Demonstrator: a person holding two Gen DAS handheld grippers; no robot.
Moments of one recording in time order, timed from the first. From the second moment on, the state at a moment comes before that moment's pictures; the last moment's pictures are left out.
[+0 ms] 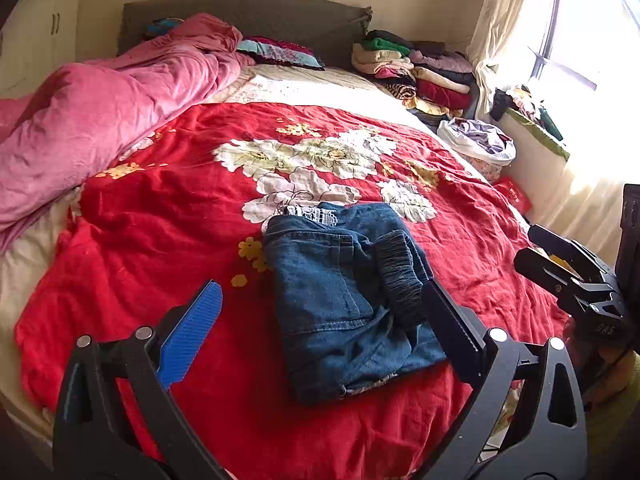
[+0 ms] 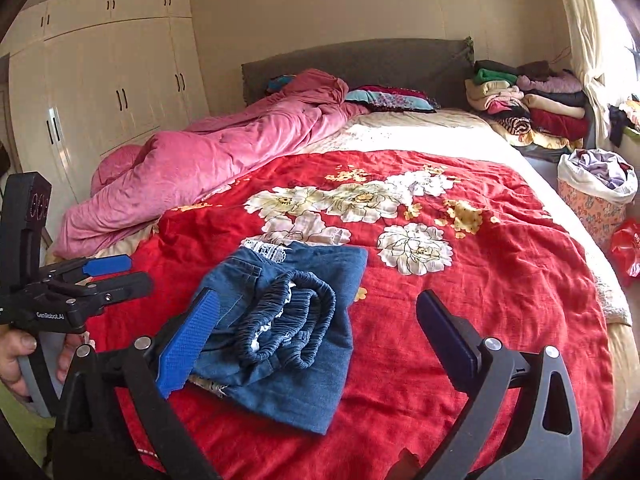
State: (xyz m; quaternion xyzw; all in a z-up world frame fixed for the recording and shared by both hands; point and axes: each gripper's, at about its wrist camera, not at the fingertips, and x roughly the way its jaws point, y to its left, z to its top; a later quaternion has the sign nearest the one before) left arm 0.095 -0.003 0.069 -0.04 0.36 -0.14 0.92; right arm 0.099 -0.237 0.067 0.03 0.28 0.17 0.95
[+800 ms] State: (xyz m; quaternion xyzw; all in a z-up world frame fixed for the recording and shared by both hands) left arm 0.017 0.004 0.034 -0.05 0.38 -0.10 0.92; right arm 0.025 -0.229 0.051 -0.02 0.28 0.13 0.95
